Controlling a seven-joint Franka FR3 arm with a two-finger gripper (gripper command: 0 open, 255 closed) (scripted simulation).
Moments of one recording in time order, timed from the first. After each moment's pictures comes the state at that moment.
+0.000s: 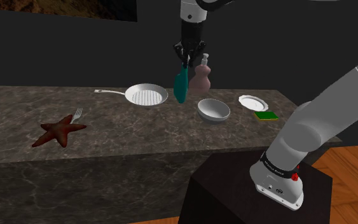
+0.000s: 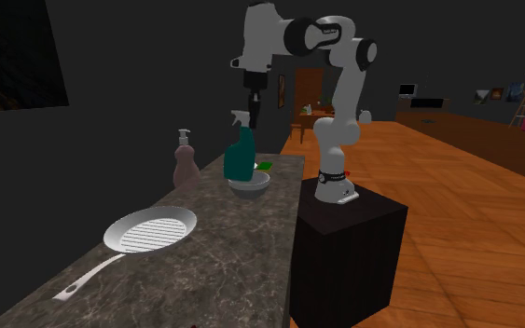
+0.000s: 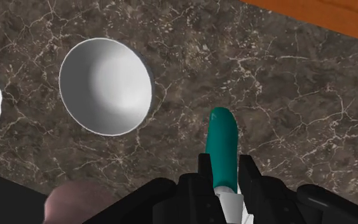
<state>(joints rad) -0.06 -0.29 0.29 -2.03 -0.04 1.76 0.59</state>
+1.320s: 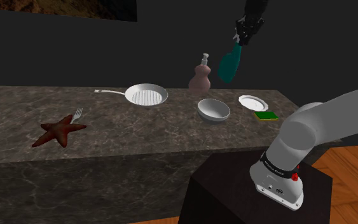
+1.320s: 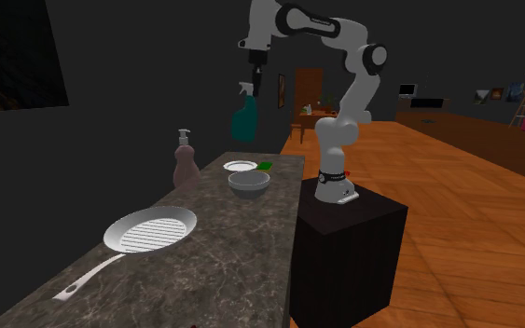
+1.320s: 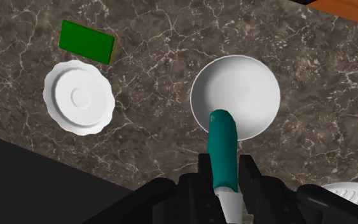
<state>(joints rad) -0.18 -0.61 -0.05 -2.07 -0.13 1.53 0.13</state>
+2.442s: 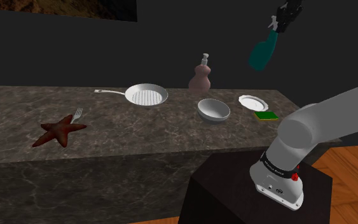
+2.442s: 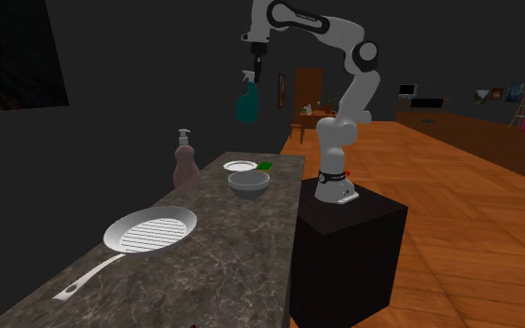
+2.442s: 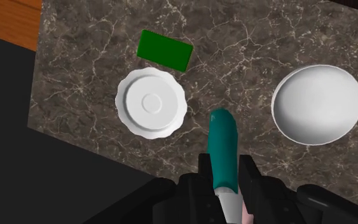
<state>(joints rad) -0.25 -0.56 -0.33 -1.86 -0.25 1.42 -0.24</state>
